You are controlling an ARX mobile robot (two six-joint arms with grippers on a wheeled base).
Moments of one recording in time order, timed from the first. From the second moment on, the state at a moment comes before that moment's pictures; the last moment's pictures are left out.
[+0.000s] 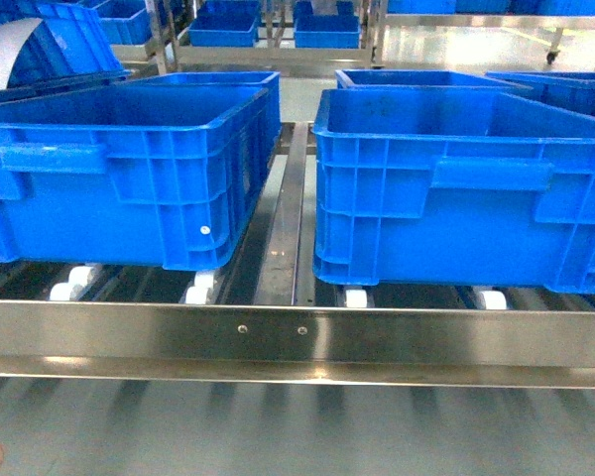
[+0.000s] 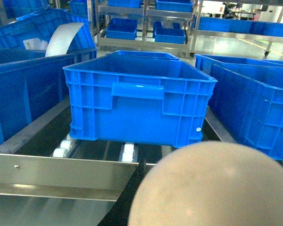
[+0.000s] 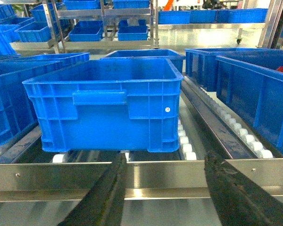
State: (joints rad) left arm 0.00 0.01 0.02 -0.01 0.00 -0.02; right arm 0.00 0.00 0.01 0.00 0.00 0.00
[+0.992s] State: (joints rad) left arm 0.00 0.01 0.02 -0.01 0.00 -0.02; right arm 0.00 0.00 0.01 0.00 0.00 0.00
